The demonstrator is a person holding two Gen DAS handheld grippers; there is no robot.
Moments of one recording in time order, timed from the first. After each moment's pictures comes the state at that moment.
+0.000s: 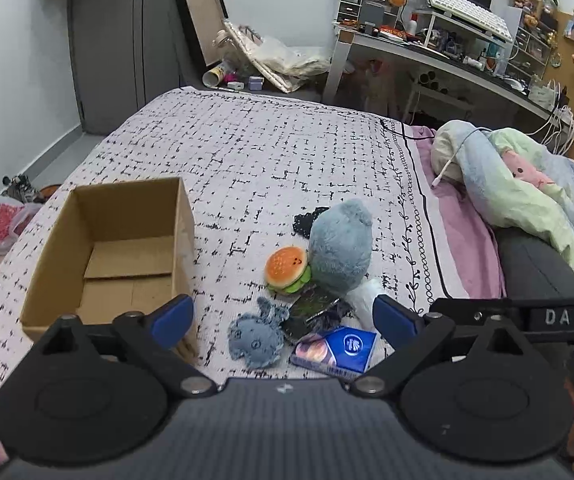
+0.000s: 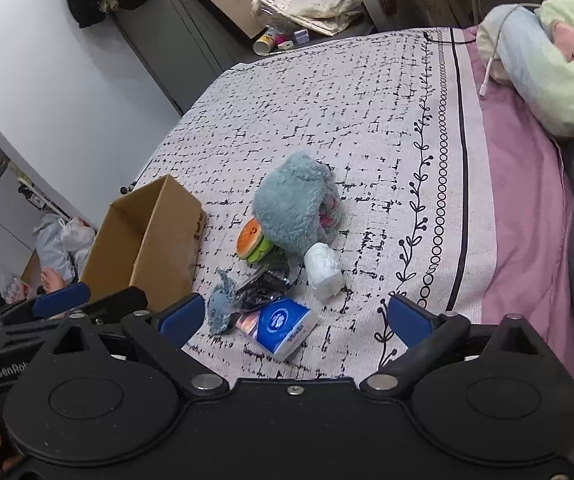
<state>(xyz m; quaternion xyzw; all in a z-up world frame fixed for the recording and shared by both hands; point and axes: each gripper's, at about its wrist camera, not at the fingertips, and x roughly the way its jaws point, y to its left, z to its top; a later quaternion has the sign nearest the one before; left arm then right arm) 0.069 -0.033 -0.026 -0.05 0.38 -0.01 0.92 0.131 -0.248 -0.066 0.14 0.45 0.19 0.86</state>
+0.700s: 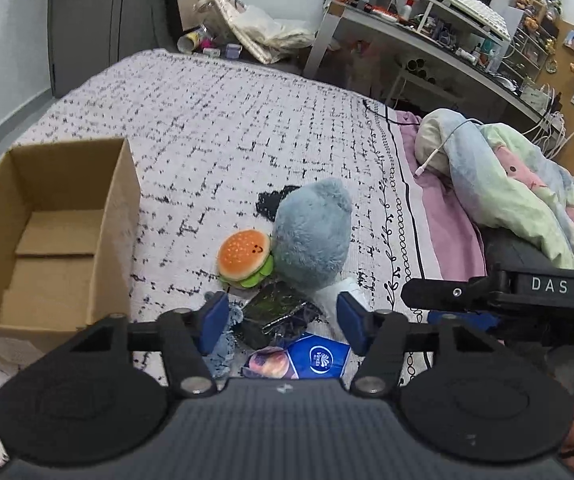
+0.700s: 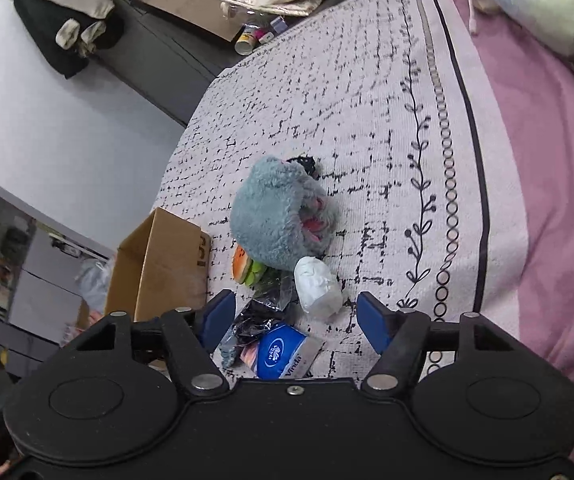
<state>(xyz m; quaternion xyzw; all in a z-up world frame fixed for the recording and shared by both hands) 0.113 -0.042 -0.069 -0.11 0.41 -0.05 0.91 0.175 -0.280 -0.113 0.27 0.47 0.21 0.81</state>
